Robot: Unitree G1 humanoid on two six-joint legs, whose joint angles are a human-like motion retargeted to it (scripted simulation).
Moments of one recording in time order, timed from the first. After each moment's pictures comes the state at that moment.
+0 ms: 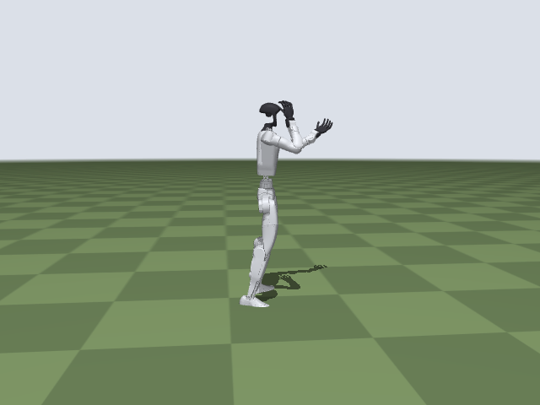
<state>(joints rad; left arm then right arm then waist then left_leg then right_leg) -1.09 0.67 0.00 0.67 -1.28 -0.52 0.35 -1.24 -0.29 0.45 -0.58 0.26 -0.18 -0.41 0.00 -0.05 0.03 0.15 0.02 0.61 -0.04 -0.16 -0.13 0.06 -0.18 -0.22 0.17 -0.11 0.21</state>
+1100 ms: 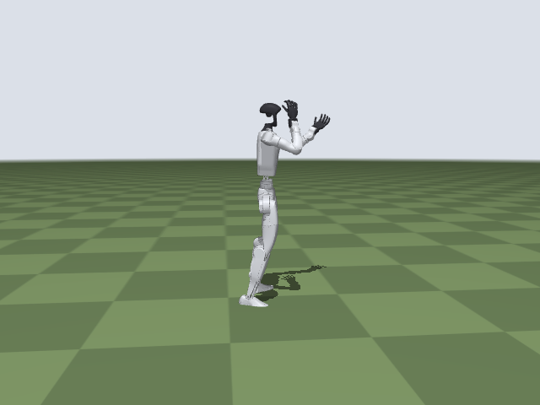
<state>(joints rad) -1.06 0.71 0.00 0.46 -1.15 -0.50 0.53 -1.21 -0.31 0.43 -0.53 0.28 -0.14 -0.45 -0.02 -0.05 0.03 0.16 0.03 0.60 -0.05 -0.16 -0.12 0.08 -0.17 -0.23 0.17 -0.12 0.20</state>
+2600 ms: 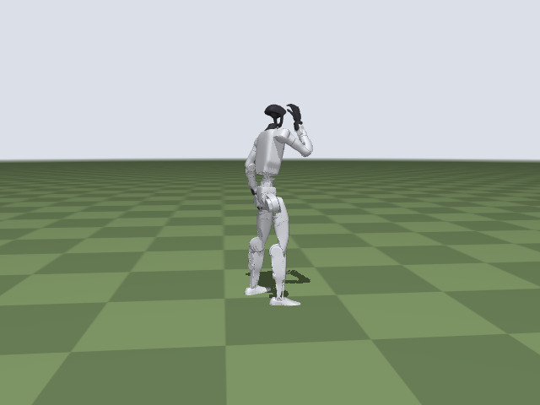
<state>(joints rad) 0.17 0.50 -0.07 0.87 -0.37 -0.18 0.00 -1.13 -0.32 0.27 -0.59 0.10 -0.26 -0.40 0.17 -0.15 0.17 0.08 0.01 0.26 -0.01 -0.18 -0.15 -0.10 -0.19 -0.31 0.05 0.07 0.26</state>
